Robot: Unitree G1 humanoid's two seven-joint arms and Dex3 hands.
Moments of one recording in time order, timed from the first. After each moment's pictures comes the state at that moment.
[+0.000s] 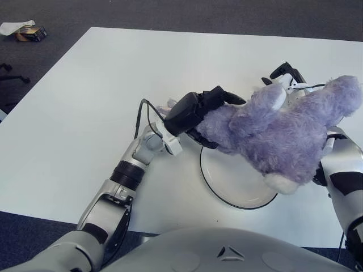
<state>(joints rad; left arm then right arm) -0.39 0.15 -0.30 0.25 0.46 -1.00 -0.03 -0.93 -0.44 0.16 1.25 -0.35 -0.09 -0.13</state>
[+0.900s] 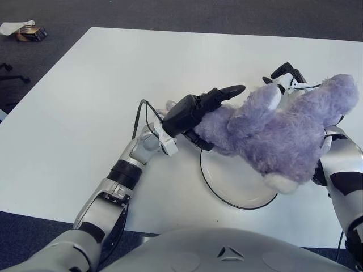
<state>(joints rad) -0.39 0.19 -0.36 0.29 0.25 -0.99 -0.16 -0.93 -0.44 0.15 1.24 -0.34 -0.06 -0.14</state>
